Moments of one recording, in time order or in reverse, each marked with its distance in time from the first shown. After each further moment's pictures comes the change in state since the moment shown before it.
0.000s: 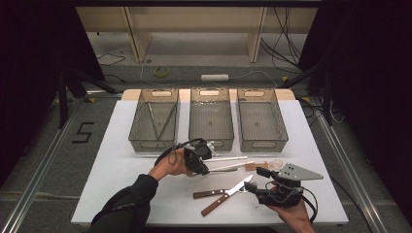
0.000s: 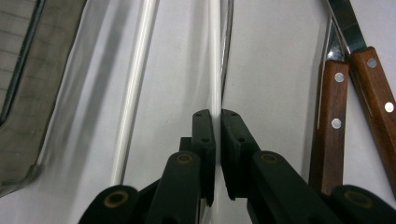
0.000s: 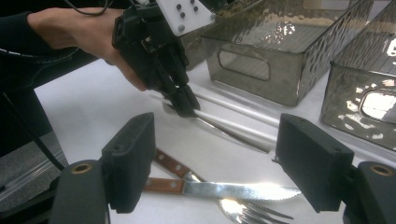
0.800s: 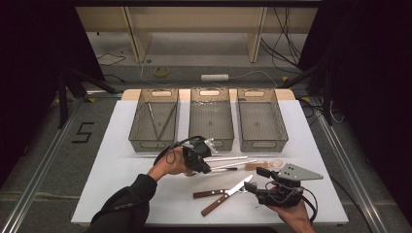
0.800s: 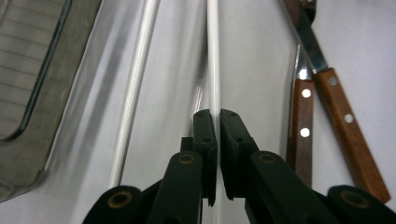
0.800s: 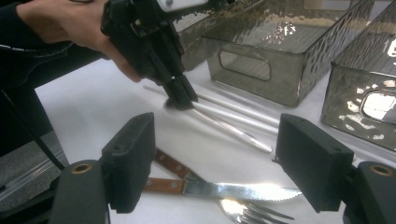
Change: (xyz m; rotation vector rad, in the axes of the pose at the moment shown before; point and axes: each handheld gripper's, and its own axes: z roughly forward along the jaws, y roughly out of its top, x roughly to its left) left arm -0.006 0.002 -0.018 -0.086 -0.017 -0.009; right arm 0.001 0.000 0.000 0.001 0.001 0.001
